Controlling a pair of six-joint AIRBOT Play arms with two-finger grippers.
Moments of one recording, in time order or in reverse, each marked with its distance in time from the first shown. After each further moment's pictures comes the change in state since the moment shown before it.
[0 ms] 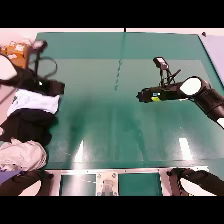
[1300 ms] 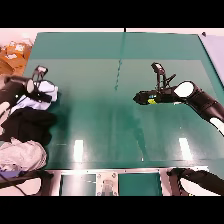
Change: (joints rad) left arm 0.182 -0.298 -0.078 0.451 0.367 0.101; right arm -0.002 -0.042 -0.041 0.068 -0.066 -0.001
